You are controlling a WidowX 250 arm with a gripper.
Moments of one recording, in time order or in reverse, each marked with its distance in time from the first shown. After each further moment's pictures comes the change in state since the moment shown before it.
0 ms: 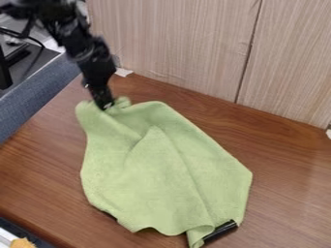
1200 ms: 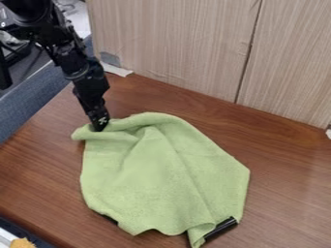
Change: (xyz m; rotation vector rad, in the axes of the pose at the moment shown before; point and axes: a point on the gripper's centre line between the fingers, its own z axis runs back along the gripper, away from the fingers) arm -0.007 0.002 -0.023 -0.037 0.033 0.020
